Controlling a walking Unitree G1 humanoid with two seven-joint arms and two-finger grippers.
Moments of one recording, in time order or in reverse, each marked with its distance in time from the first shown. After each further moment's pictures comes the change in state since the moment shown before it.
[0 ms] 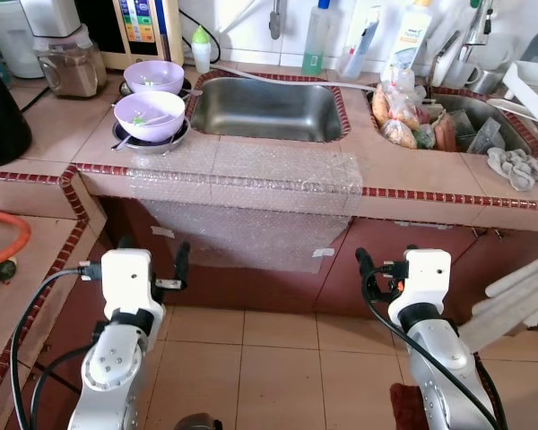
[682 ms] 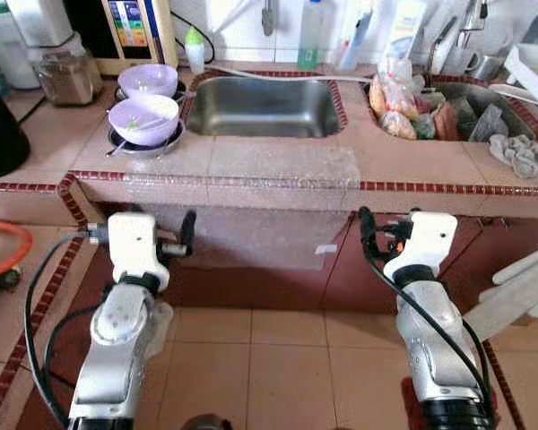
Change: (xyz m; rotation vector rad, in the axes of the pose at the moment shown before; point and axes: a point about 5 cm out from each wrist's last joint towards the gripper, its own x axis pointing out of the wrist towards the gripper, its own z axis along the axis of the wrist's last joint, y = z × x) left arm 0.037 0.001 0.013 -0.037 -0.041 -0.033; right arm 0.035 0.001 0.028 0.086 -0.137 -0.063
